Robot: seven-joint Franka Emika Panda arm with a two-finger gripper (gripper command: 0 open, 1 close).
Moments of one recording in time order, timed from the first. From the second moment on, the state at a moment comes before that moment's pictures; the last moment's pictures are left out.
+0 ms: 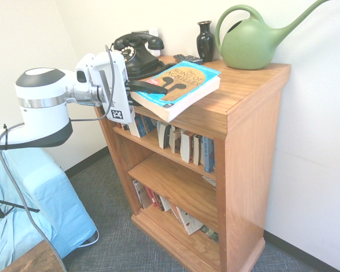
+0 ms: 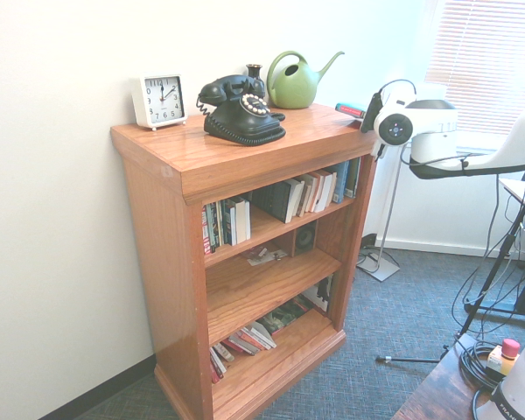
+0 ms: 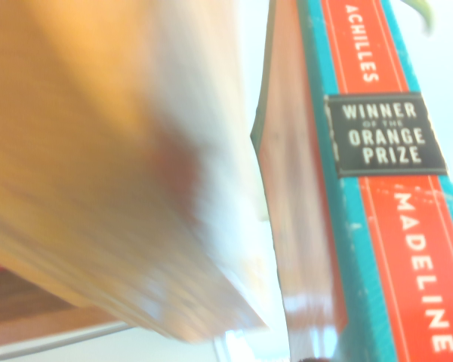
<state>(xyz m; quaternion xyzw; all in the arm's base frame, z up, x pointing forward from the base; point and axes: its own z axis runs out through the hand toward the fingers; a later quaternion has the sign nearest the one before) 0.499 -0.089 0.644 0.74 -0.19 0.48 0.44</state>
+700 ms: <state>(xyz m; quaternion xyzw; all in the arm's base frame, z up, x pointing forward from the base) 0.329 -0.026 0.598 0.82 -0.28 0.45 0.22</state>
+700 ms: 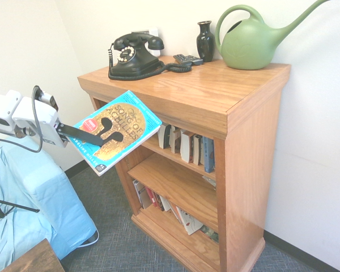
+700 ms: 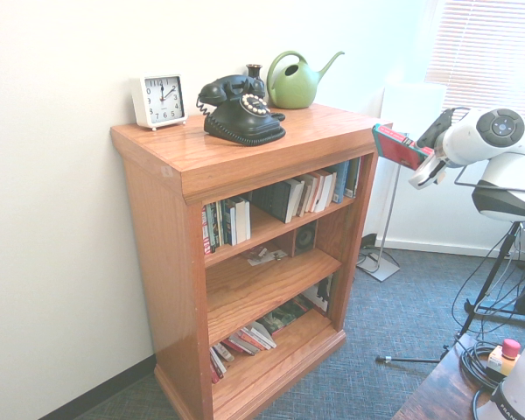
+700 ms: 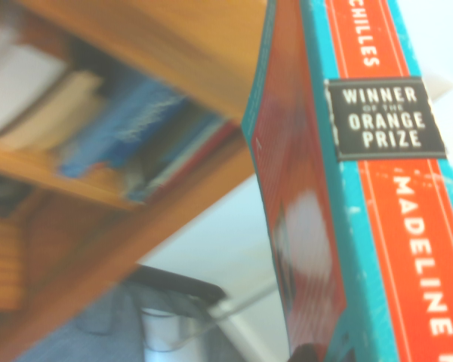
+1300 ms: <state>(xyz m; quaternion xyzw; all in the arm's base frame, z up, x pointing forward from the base) 0.325 0.070 0.536 0.89 -0.26 0.37 0.12</state>
